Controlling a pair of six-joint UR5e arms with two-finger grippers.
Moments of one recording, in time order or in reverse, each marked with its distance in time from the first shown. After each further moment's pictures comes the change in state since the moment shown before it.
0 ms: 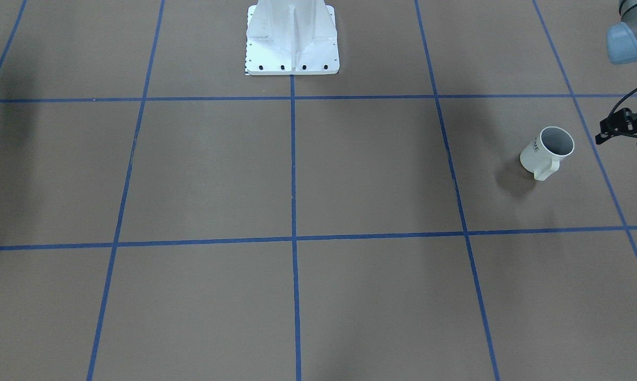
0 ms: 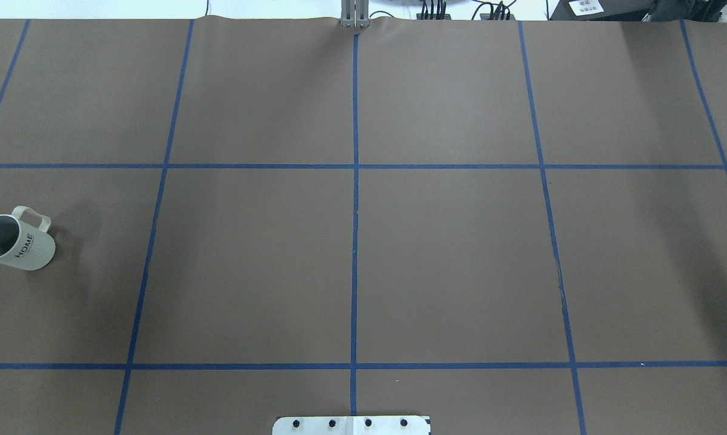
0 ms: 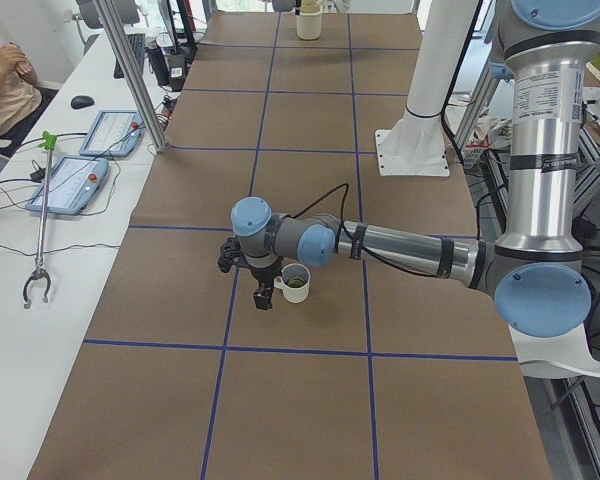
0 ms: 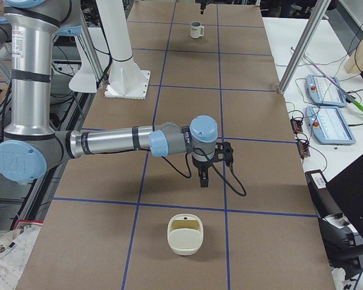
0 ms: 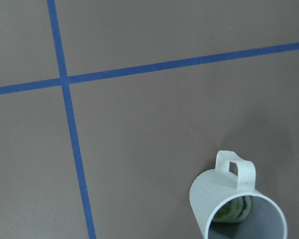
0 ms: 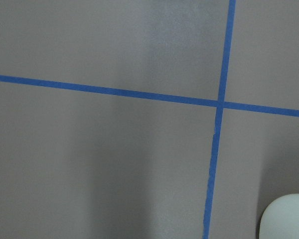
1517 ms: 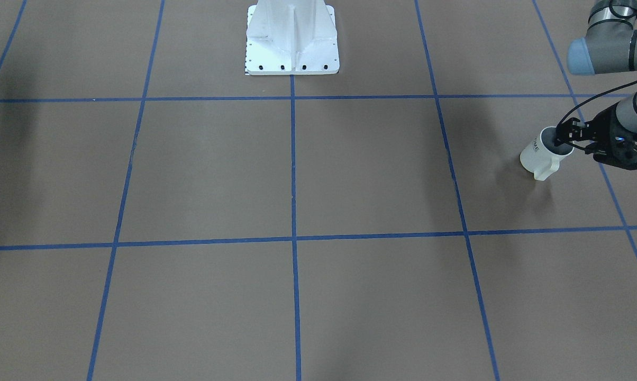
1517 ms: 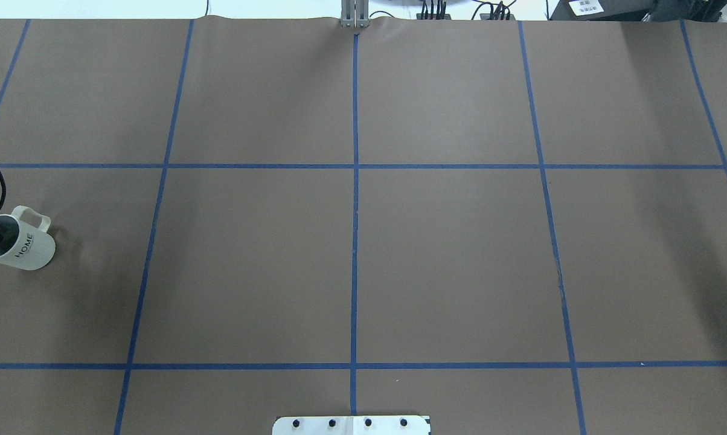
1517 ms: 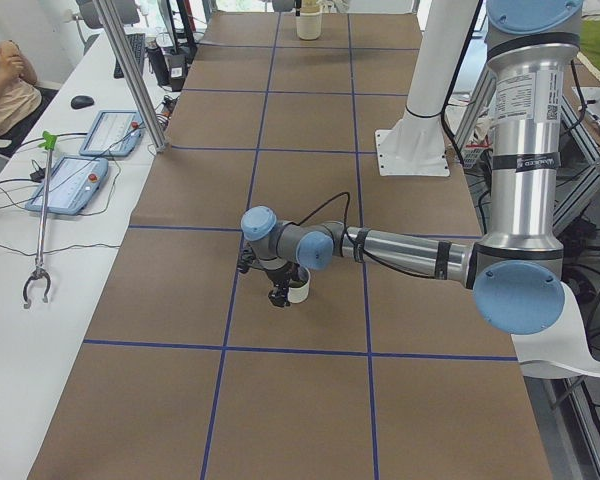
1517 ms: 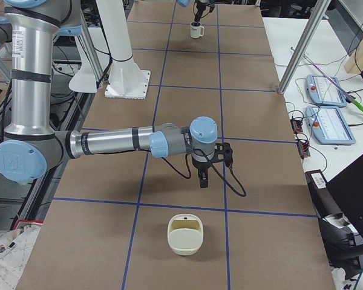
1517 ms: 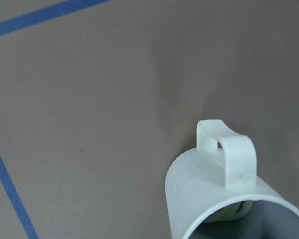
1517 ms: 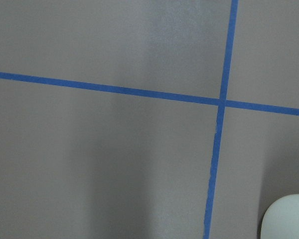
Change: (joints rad) left arm 0.162 0.000 0.044 -0.021 0.000 -0.003; right arm -0.007 -0.003 -0.006 0.012 -0.001 0.001
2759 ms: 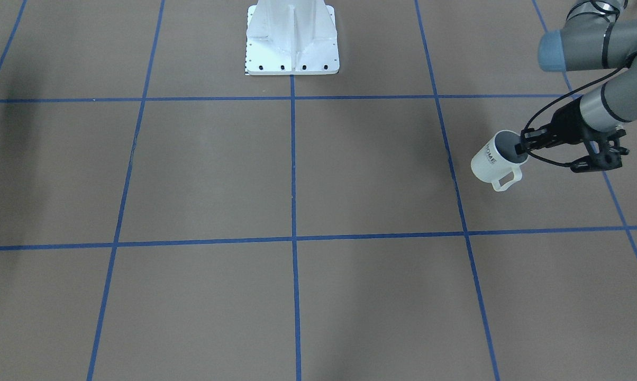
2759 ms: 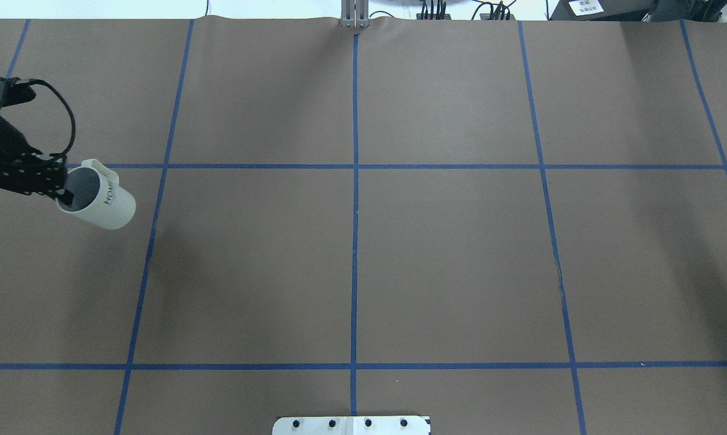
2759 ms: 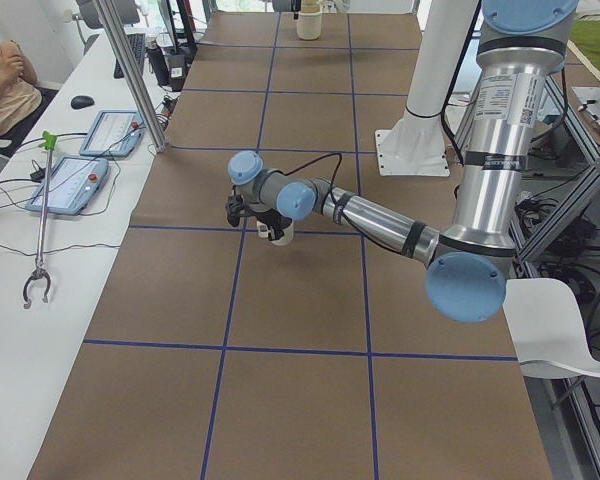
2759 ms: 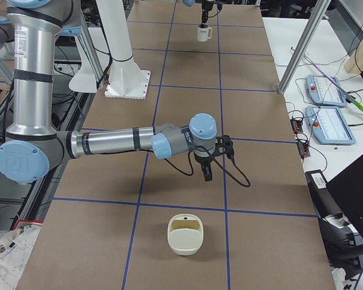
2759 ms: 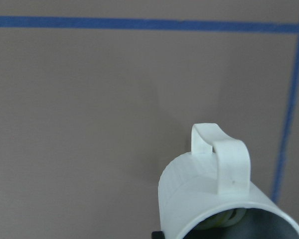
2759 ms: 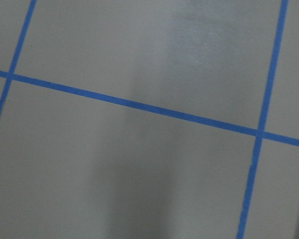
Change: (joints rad) left arm 0.066 -0.235 -0.122 0.084 -0.140 -0.673; right arm -0.093 0.002 -0.016 0.250 0.018 0.091
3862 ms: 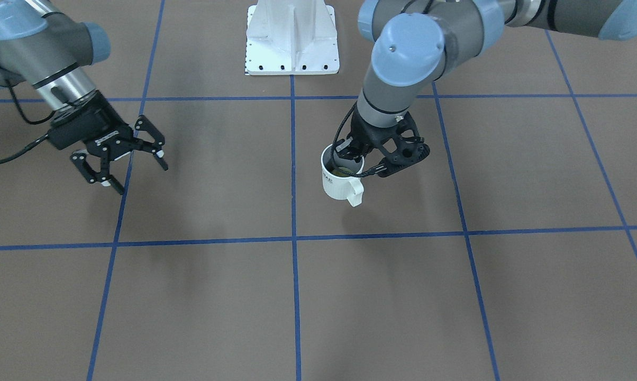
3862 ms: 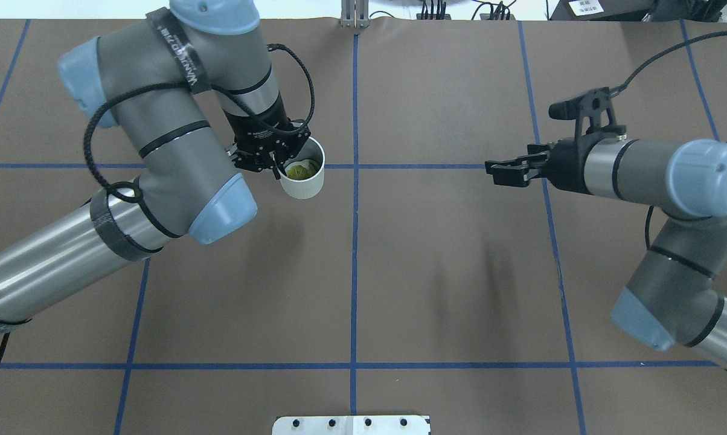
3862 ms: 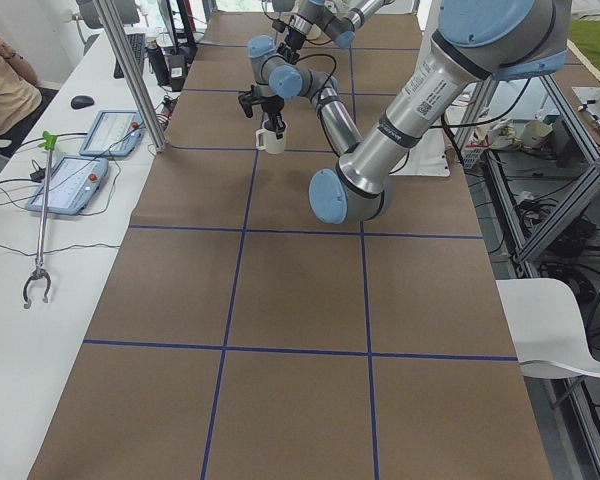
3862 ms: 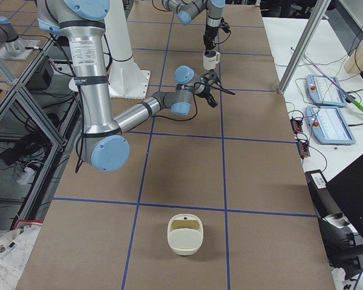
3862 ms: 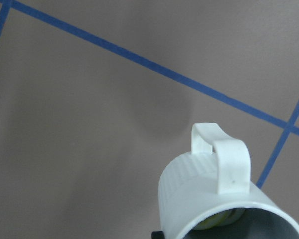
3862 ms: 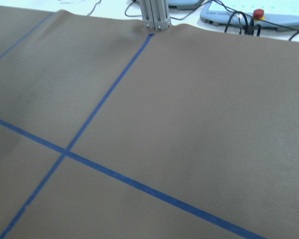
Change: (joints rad) left arm 0.299 -0.660 0.192 0.304 0.325 -0.619; right arm -0.694 0.265 0.085 0.520 -0.729 0.643
